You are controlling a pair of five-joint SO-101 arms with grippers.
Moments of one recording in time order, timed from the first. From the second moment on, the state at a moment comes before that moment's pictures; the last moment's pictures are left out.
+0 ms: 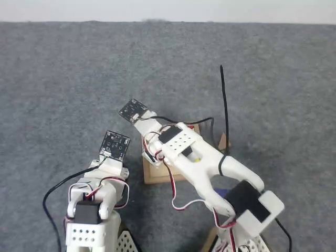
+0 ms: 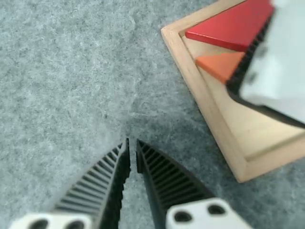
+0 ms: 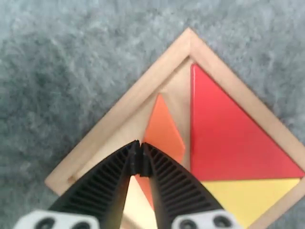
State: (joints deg) left arm -3.3 -103.1 96.9 72.2 -9.4; right arm -45.0 4.7 30.6 47.2 8.7
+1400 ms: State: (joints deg) left arm -3.3 -103.1 96.9 72.2 -9.4; right arm -27.3 -35.5 51.8 62.2 12.6
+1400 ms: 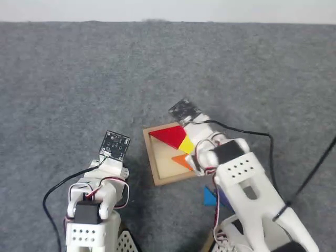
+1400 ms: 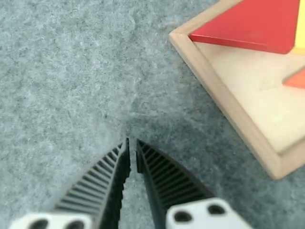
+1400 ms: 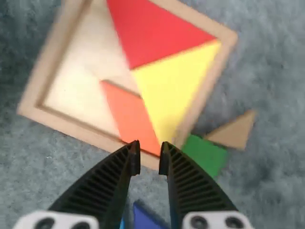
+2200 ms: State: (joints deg) left arm -3.3 -103.1 96.9 72.2 -9.4; right arm -10.3 -2.7 31.4 60.7 3.4
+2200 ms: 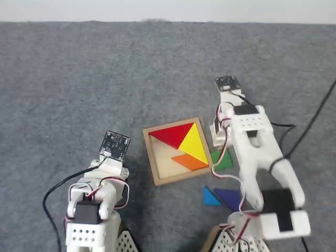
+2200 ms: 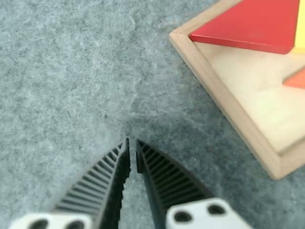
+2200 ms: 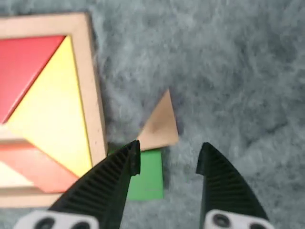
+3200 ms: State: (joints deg) left arm -3.3 -103.1 96.9 72.2 -9.4; right arm -9.8 8.2 26.1 58.2 -0.7
